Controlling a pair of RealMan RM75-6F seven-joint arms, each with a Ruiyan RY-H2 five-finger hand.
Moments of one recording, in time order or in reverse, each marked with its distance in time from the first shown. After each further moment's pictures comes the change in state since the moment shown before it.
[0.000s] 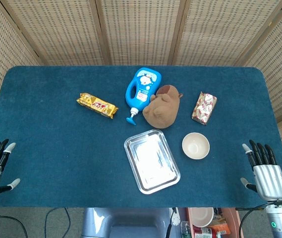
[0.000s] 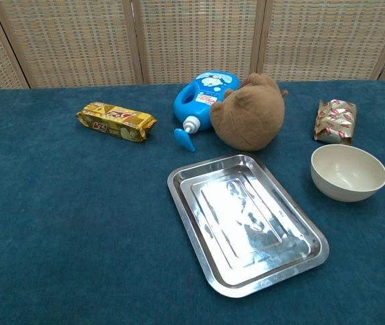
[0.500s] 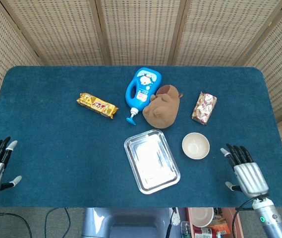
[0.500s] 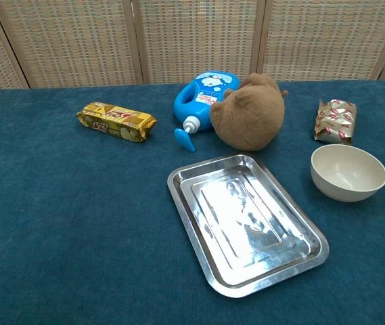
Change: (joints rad) left arm -0.020 -0.045 -0.025 0.034 -0.031 -0.018 0.038; right arm 0.125 0.007 -0.033 0.007 -0.052 -0.218 0.094
